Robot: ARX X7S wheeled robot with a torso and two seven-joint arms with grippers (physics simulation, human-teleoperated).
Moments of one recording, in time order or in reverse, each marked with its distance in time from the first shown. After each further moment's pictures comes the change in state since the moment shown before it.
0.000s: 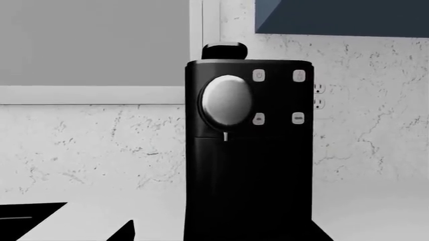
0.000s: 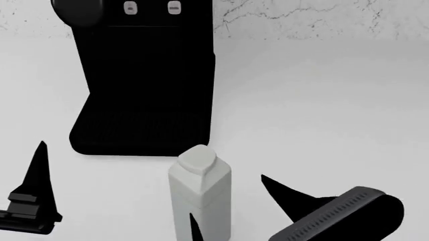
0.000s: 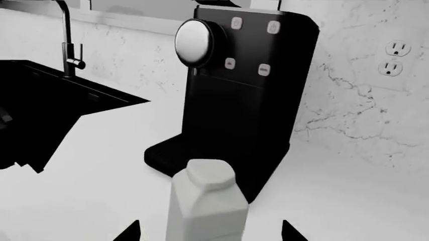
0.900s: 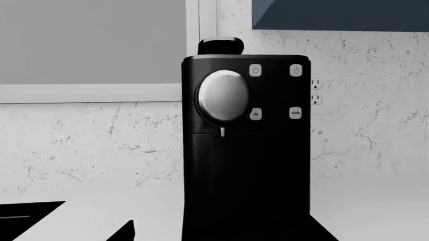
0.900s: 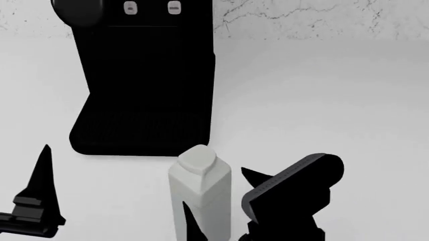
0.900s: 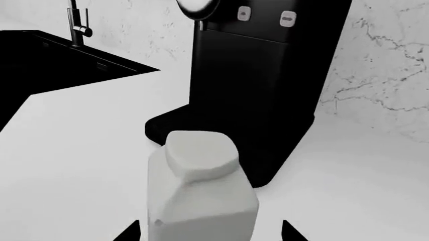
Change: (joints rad) left arm 0.003 0.000 0.016 -0.011 0.015 0.008 0.004; right arm 0.170 -0.118 -0.195 0.296 -0.147 0.025 -0.191
